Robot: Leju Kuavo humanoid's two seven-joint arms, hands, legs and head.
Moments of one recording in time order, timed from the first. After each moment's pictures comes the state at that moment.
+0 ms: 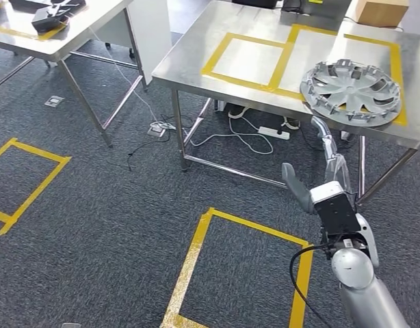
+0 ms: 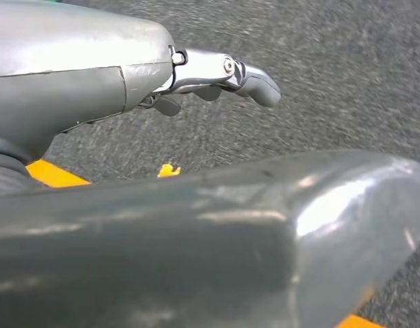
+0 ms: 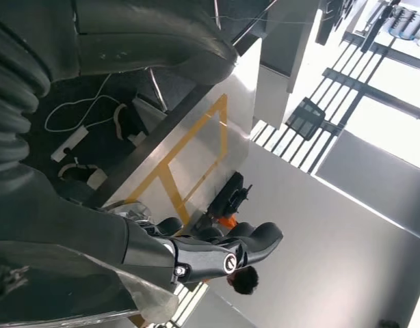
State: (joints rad) left arm -0.03 -0.10 0.99 -0.24 -1.05 0.32 -0.43; right arm -0.14 -0.20 0.16 -1.76 0.50 -0.31 -0.16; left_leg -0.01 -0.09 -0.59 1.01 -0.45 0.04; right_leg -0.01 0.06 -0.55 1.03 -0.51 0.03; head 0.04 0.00
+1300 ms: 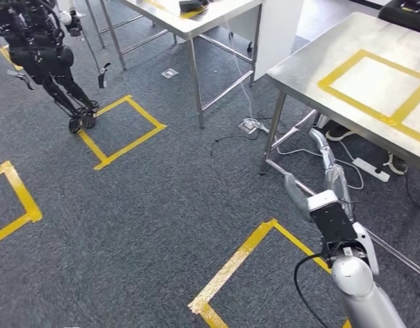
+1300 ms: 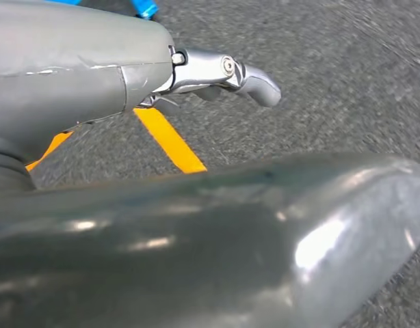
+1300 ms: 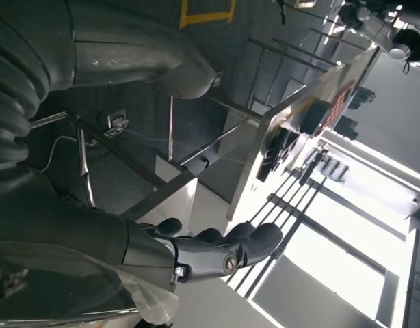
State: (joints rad) left arm -0.03 -0.11 1.02 -0.24 -1.07 0.32 -0.43; right arm -0.05 -0.21 0.12 -1.77 0.53 -0.31 -0.16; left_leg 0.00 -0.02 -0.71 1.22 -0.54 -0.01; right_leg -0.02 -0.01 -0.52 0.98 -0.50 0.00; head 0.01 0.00
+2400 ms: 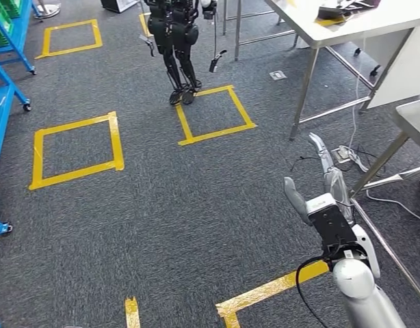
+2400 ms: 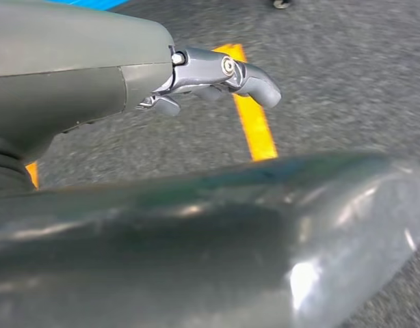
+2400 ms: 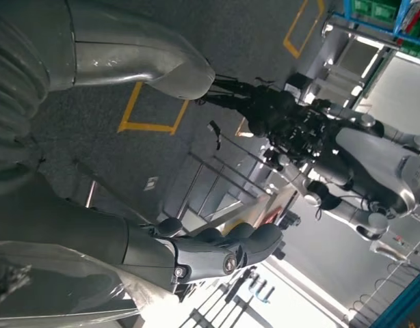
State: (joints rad) left arm -0.03 -0.11 1.02 -0.25 -1.08 0.32 -0.43; right arm -0.04 -0.21 0.11 -1.77 0.54 -0.29 -0.16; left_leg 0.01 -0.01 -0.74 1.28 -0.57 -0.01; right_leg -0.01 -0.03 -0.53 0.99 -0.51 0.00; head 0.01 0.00
